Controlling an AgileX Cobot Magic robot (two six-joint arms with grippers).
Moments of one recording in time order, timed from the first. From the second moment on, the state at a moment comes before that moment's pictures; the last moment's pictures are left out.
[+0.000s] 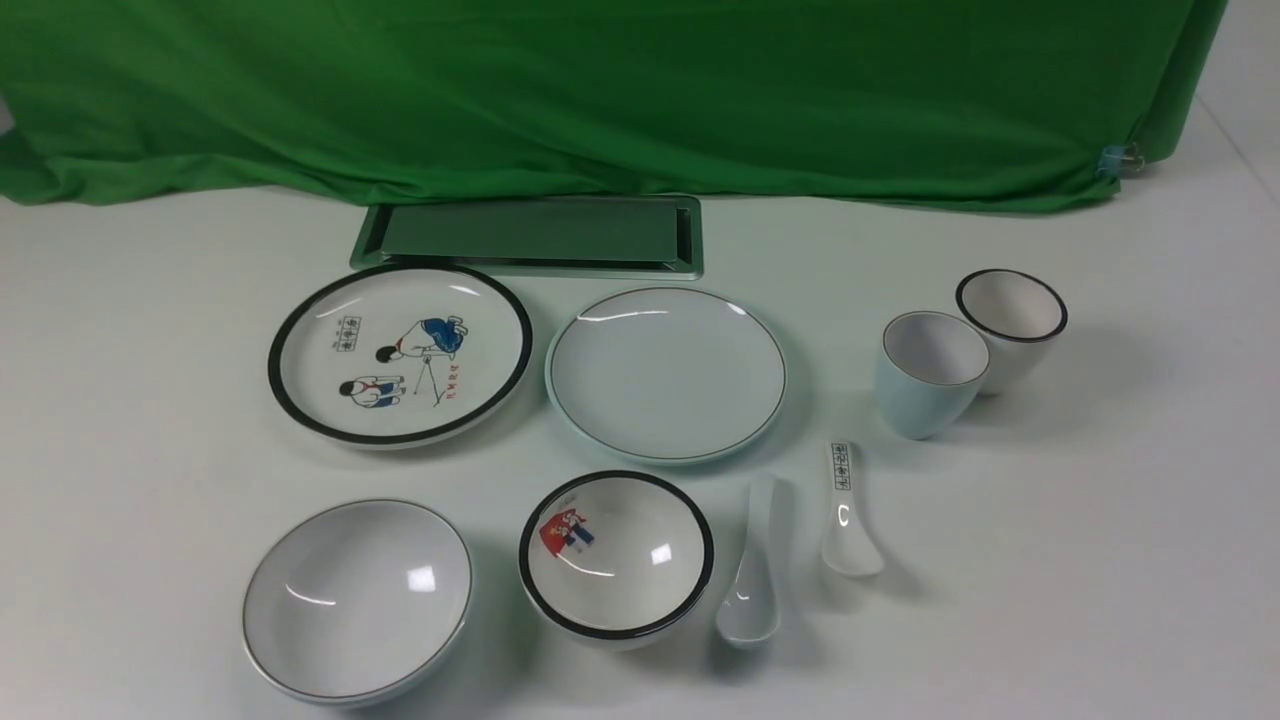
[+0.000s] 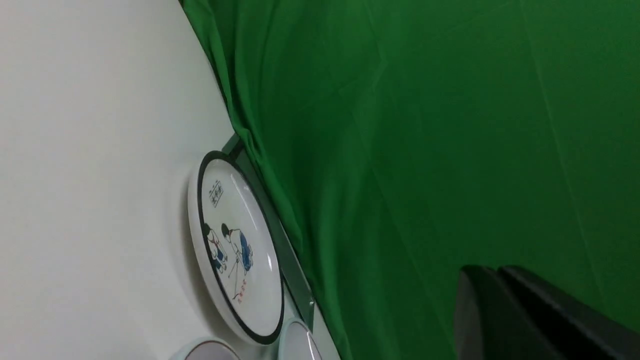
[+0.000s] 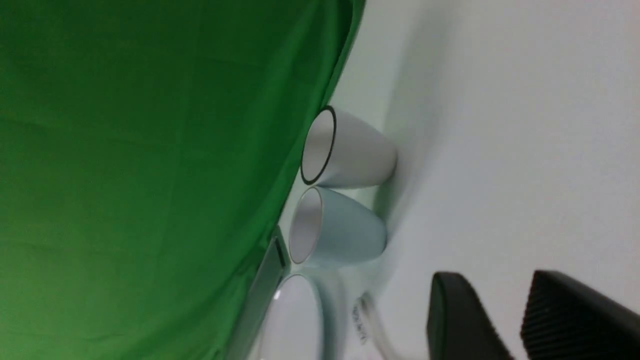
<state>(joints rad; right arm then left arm) 0.02 0.00 0.01 0.08 0.22 1.12 0.10 0.00 0.01 -0.61 0.01 -0.58</state>
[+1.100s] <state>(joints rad) 0.28 1.00 -0.84 0.11 0.80 -0.22 -0.10 1.26 -0.92 -0.07 0.99 0.09</state>
